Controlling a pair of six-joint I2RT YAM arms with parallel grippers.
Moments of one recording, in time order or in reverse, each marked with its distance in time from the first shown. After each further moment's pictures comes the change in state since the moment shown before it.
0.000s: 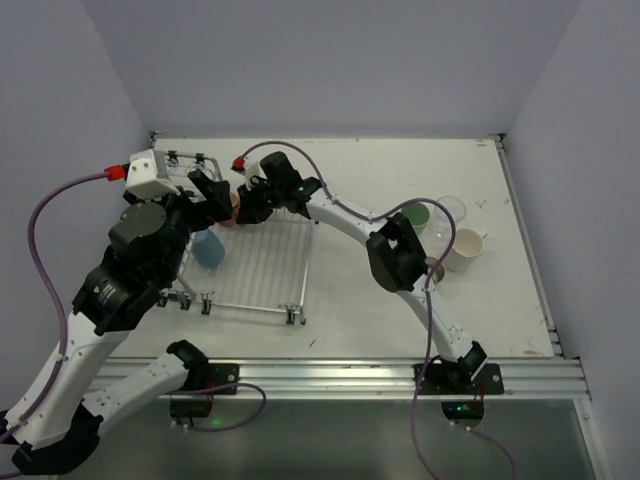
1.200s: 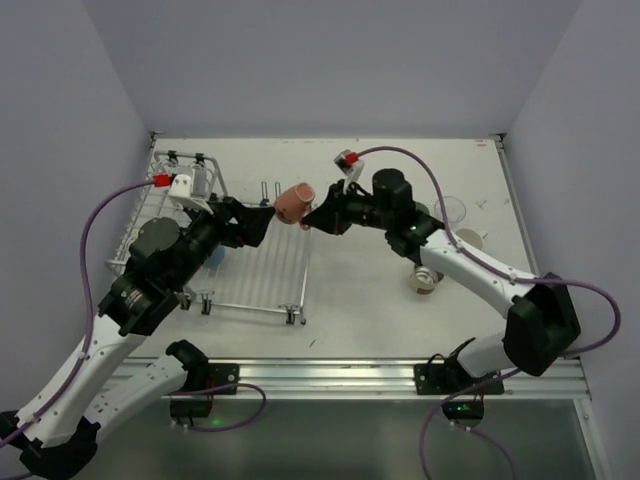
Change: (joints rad) left arm 0.000 -0.070 -0.228 0.241 0.427 -0.011; right arm -0.122 -1.043 -1.157 0.438 0.018 0.278
